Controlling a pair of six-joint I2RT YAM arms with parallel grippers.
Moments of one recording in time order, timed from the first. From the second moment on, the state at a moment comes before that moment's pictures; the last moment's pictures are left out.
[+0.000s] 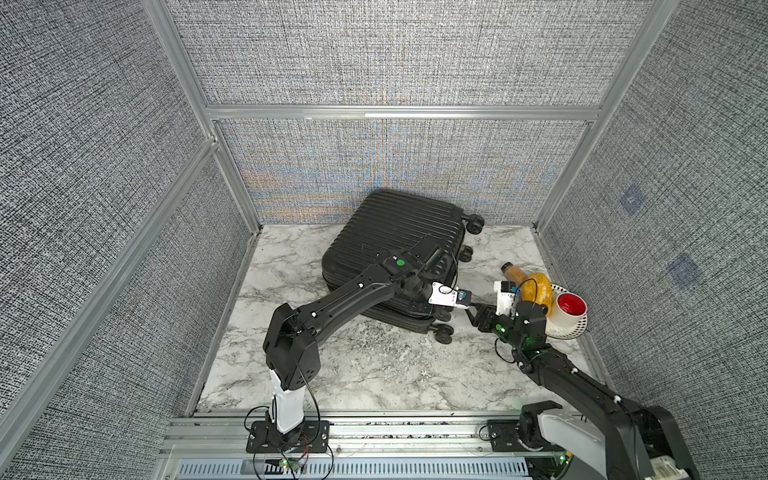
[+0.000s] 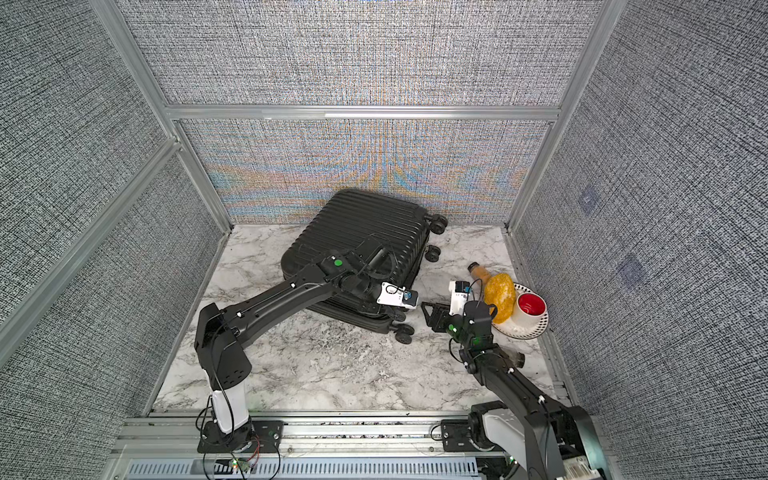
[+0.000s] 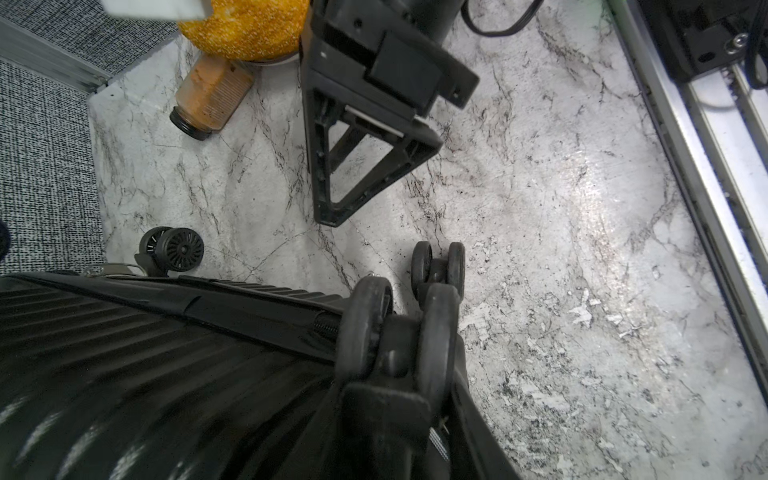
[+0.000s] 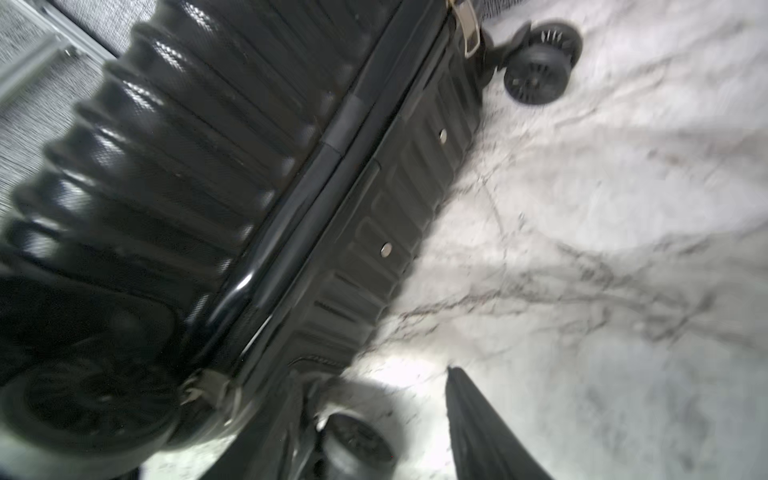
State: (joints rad) left arm -0.91 1.90 1.80 -0.97 0.30 0.99; right arm 0.17 1.03 0.31 0.33 -0.37 0.53
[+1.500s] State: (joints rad) left arm -0.91 1.93 1.87 -1.06 0.31 0.99; right arm 0.27 1.20 0.29 0.59 -0.63 1.08
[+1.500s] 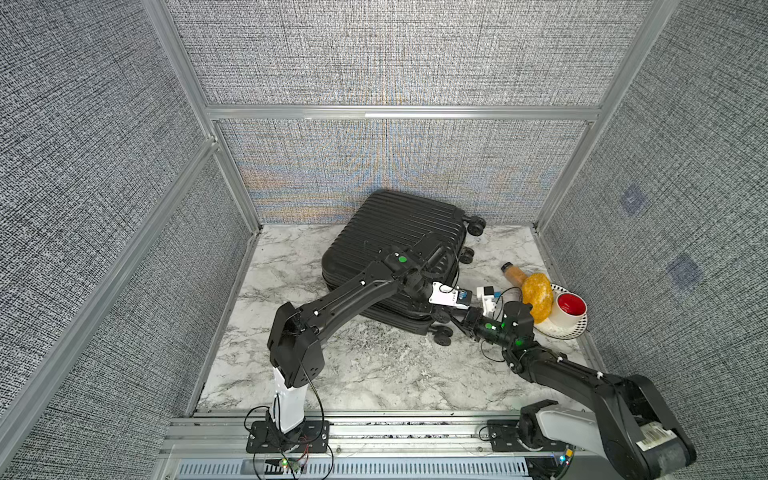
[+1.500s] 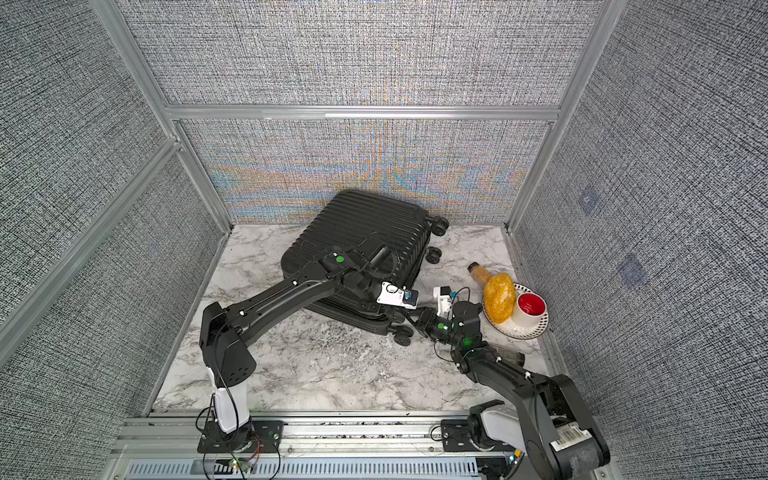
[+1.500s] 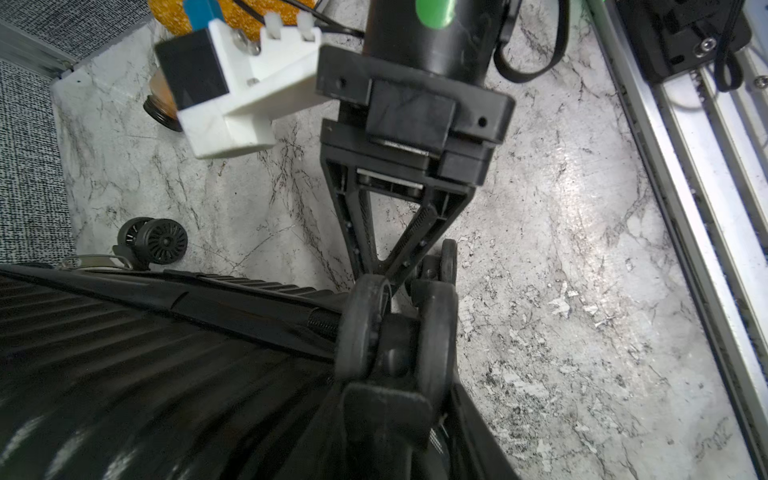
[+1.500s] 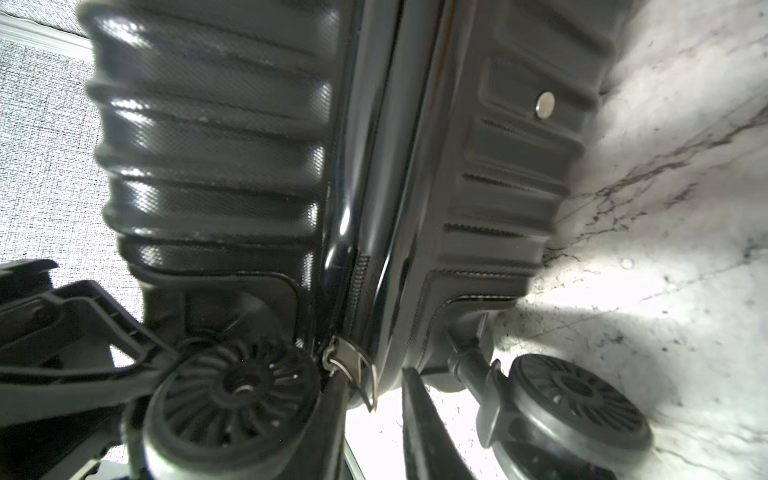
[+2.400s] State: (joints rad) left arm -0.91 1.87 1.77 -0.96 0.32 1.00; right arm 0.18 1.14 0.37 0.43 -0.68 0.74
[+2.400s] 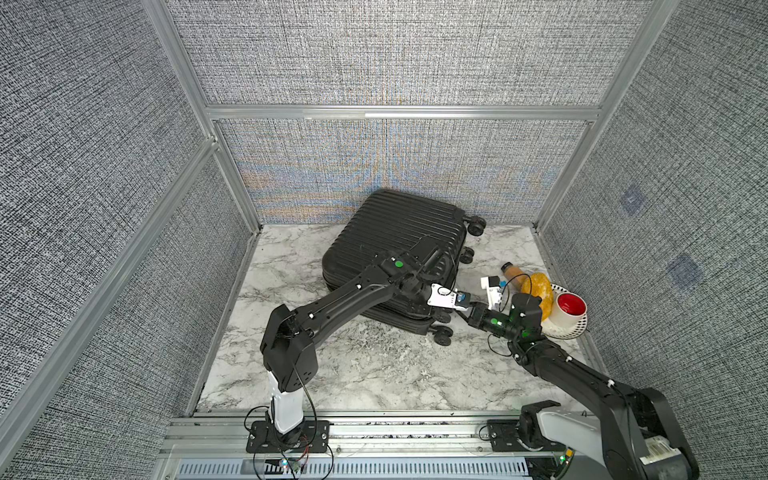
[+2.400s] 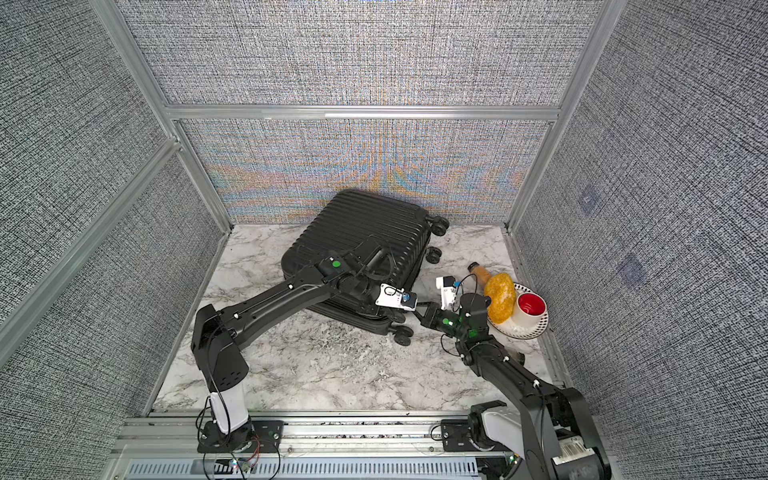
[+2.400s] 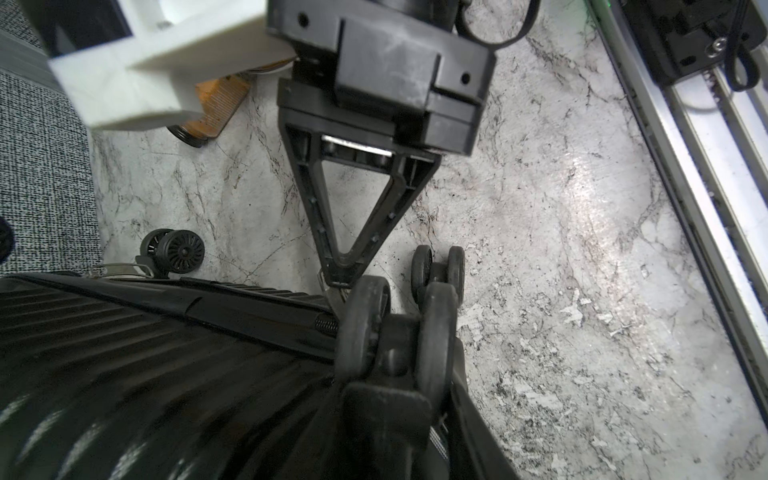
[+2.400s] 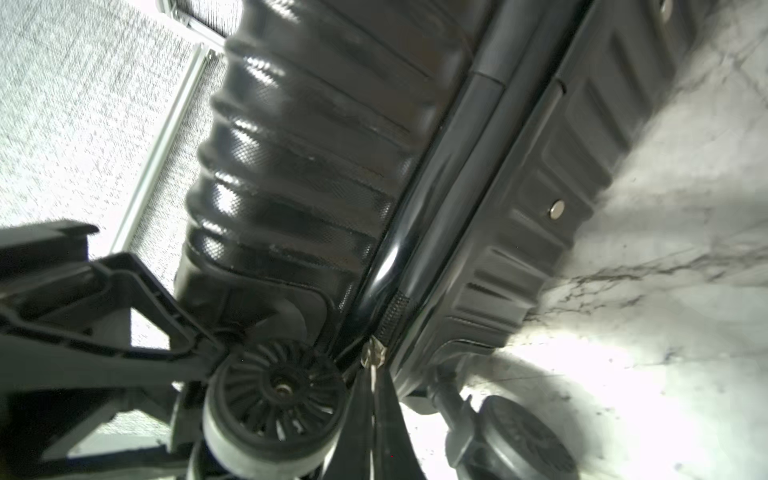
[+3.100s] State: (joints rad) left arm -0.92 1.85 1.73 -0.92 0.34 1.02; right arm 0.14 1.17 0.44 0.37 -0.67 0.42
